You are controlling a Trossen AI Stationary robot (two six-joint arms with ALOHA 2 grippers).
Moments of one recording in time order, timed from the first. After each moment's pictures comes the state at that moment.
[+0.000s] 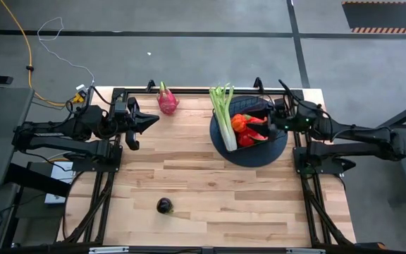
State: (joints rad) left arm 0.14 0.61 0.67 0.02 -0.17 -0.23; right arm -0.25 0.75 0.59 0.15 -0.13 0.50
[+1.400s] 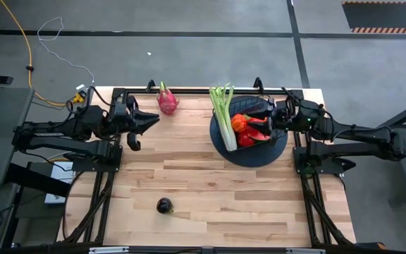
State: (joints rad) left arm 0.14 0.61 0.67 0.00 -0.19 -0.12; right arm -0.25 0.75 0.59 0.19 -0.17 0.23
